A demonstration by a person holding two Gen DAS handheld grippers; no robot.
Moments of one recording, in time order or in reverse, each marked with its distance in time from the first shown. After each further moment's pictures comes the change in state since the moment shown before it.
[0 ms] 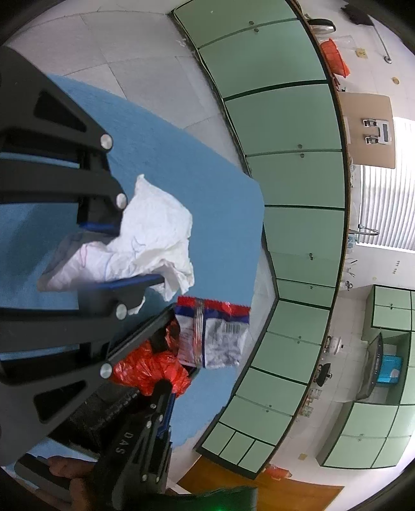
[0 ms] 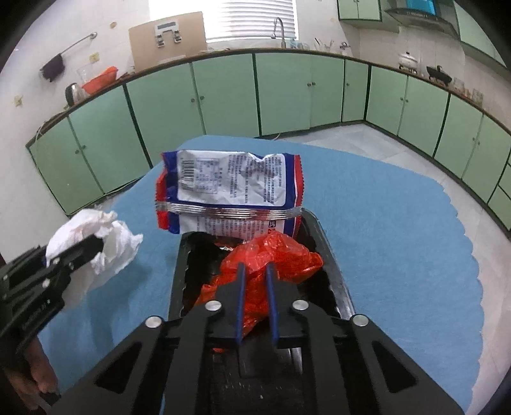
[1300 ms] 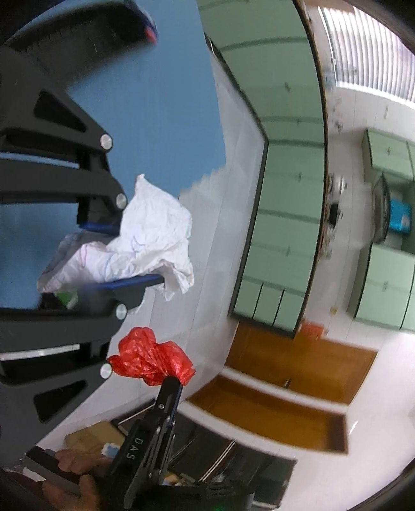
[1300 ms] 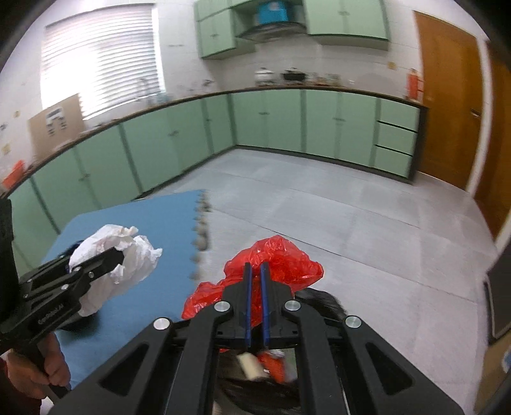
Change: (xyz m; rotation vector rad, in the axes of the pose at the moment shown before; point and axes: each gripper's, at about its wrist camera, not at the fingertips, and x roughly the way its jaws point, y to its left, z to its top) left arm 0.002 -0.352 -0.028 0.308 0.017 -0.608; right arm -0.237 -0.273 -0.112 0.368 -0.177 -0.392
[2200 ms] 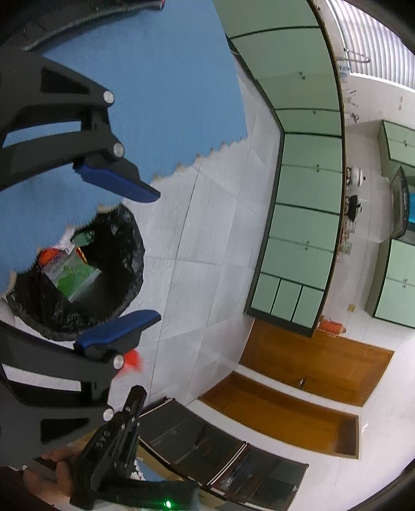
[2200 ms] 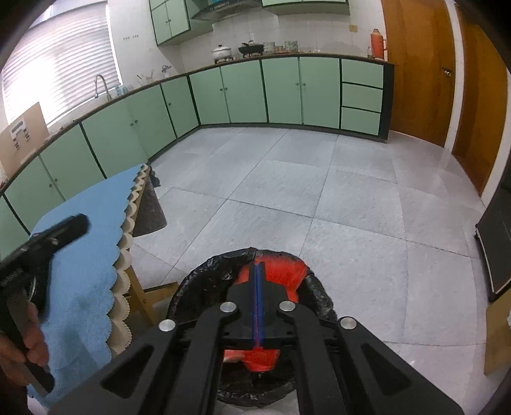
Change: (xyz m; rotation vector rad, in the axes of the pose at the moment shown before) left arm 0.058 0.012 -0.011 -0.019 0.062 0.003; right arm 0.043 -0.081 -0.057 0.122 0.109 -0.071
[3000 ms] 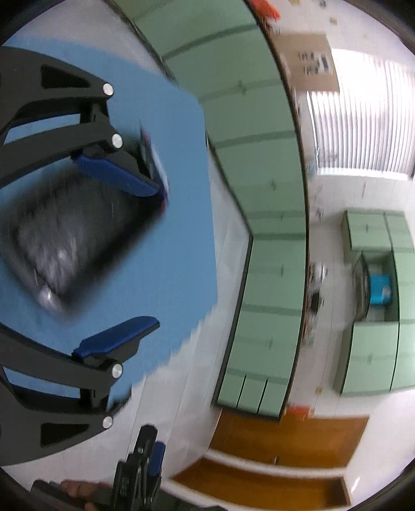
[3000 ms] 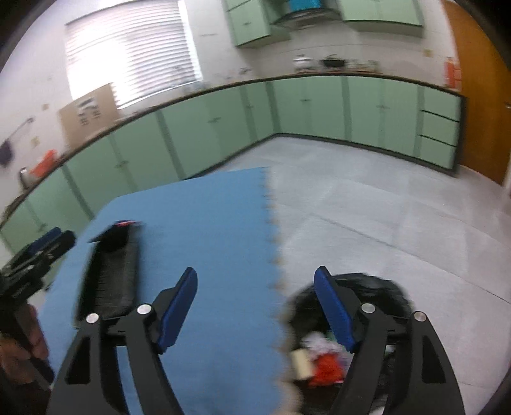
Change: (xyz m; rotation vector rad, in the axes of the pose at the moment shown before) left arm -0.187 0.150 -0.025 -0.054 -0.162 0.479; right arm -0.017 0.175 0.011 -0.181 -0.045 0.302
